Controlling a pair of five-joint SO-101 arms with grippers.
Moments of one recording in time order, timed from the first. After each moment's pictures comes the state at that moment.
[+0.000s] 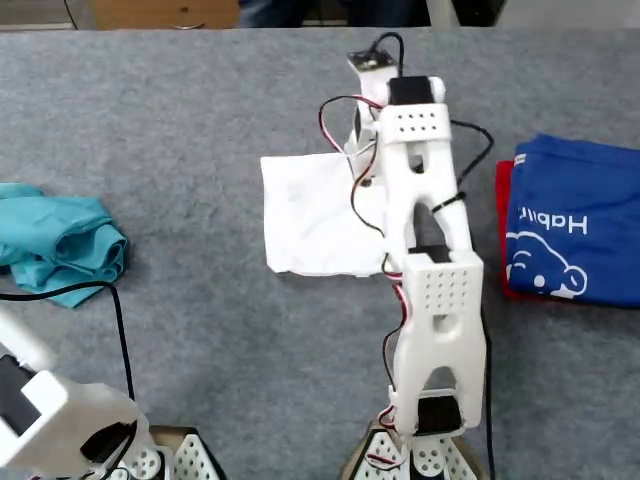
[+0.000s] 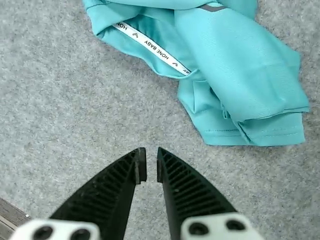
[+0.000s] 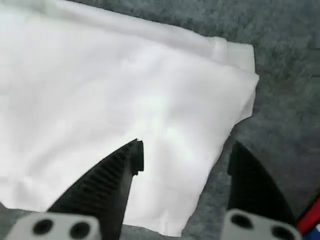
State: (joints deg) left arm -54.1 -0.6 -20.0 99.6 -22.6; right arm -9.1 47.0 -50.2 97.3 -1.8
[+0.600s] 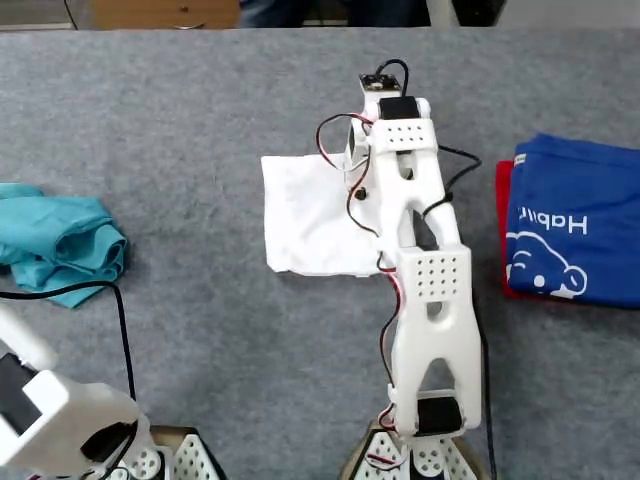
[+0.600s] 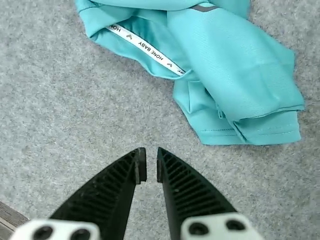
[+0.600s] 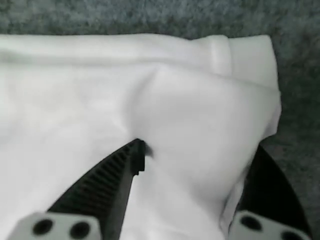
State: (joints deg) left arm -53.0 -0.6 -20.0 99.6 -22.6; right arm -8.9 58.7 -52.6 91.9 -10.9
